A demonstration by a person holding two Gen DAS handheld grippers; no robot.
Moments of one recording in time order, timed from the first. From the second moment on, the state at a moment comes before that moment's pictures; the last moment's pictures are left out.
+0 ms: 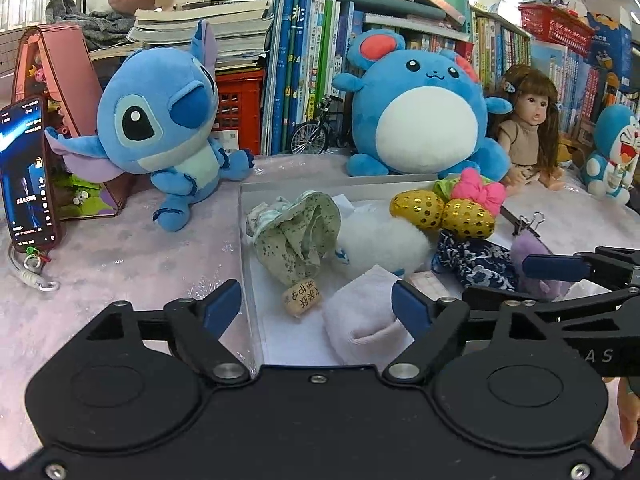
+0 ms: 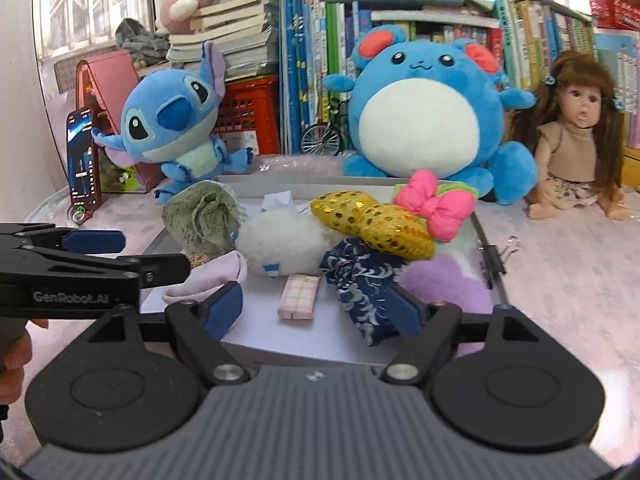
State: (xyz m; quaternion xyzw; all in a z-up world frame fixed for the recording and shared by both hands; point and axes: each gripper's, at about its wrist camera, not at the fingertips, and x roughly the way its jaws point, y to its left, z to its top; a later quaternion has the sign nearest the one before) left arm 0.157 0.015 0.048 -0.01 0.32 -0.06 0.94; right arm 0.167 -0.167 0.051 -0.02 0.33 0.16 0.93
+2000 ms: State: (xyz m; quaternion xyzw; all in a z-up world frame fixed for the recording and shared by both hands) left arm 0.077 -0.002 -0.008 -0.01 0.33 0.00 0.94; right arm 0.096 -0.253 0.016 -0.06 0.28 -0.07 0.96
